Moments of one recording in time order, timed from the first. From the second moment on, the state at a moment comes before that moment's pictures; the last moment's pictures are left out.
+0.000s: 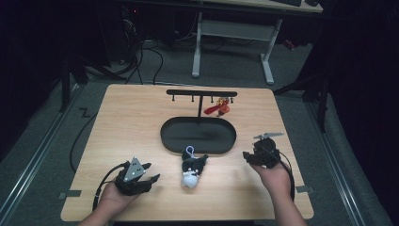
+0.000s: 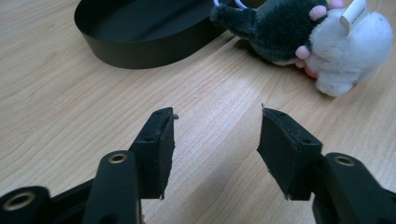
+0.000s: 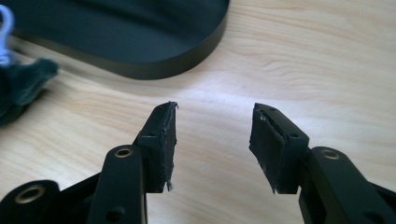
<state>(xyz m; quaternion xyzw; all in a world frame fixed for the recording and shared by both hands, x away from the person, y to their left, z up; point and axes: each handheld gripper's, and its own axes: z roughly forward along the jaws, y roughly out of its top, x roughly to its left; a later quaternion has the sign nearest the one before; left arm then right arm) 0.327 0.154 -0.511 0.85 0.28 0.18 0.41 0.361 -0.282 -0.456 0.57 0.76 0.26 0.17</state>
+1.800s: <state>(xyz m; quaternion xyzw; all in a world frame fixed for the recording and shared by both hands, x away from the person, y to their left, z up) 0.319 -0.036 -0.521 0.88 0.26 0.12 0.38 0.285 -0.306 -0.507 0.55 0.72 0.38 0.21</state>
